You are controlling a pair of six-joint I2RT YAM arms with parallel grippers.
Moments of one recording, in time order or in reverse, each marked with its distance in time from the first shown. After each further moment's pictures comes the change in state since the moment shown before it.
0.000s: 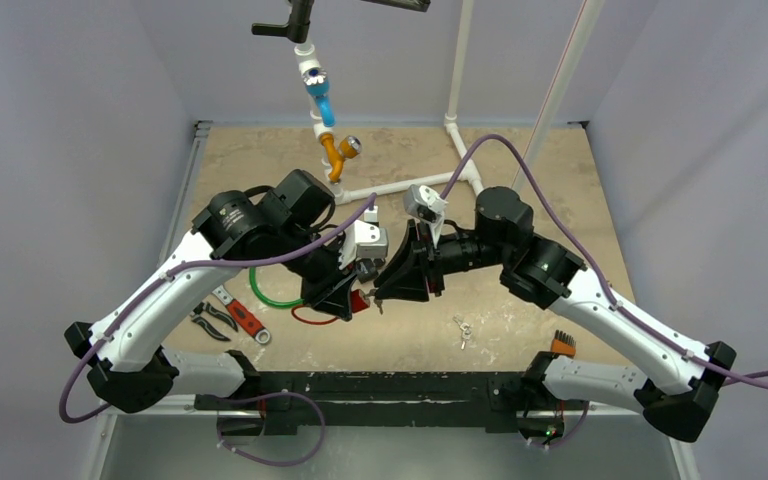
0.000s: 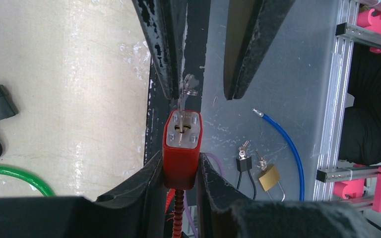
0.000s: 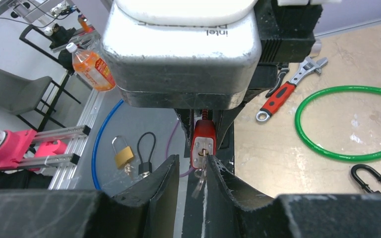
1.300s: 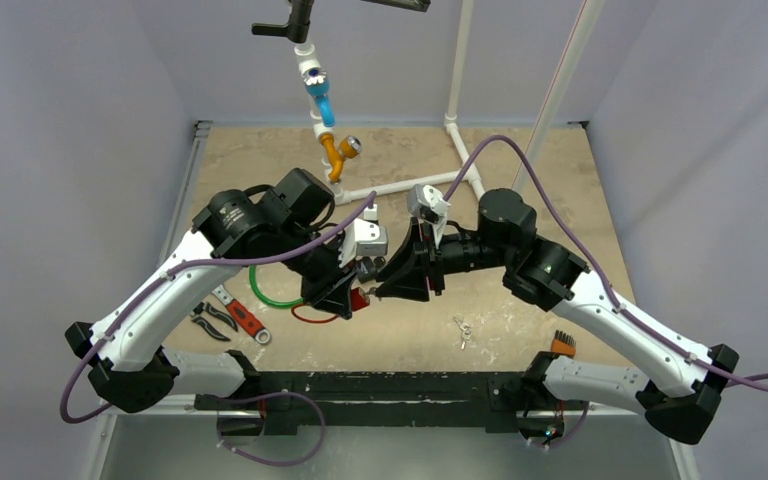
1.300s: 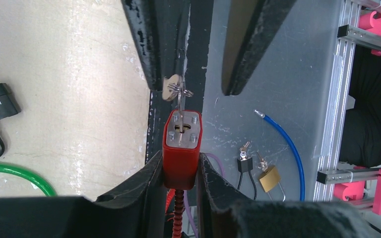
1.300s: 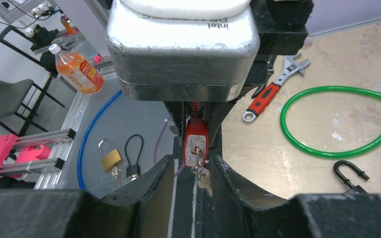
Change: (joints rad) left arm 0.008 0.002 0.000 0.002 -0.004 0.000; right arm 0.000 -0.011 -0.006 -0.008 0.051 -0.033
